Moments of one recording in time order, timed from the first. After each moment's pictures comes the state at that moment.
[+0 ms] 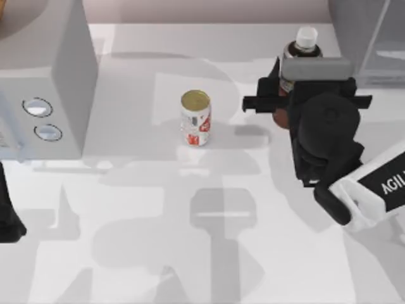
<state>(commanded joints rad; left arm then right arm) 0.00 0.00 0.00 0.00 0.00 0.00 0.57 2.08 0.83 1.23 0.61 0.02</state>
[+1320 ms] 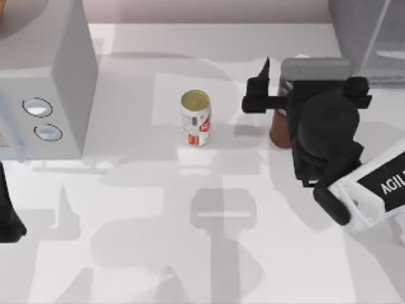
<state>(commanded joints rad) 0.00 0.00 0.00 0.00 0.00 0.00 0.57 2.08 0.83 1.23 0.61 0.02</state>
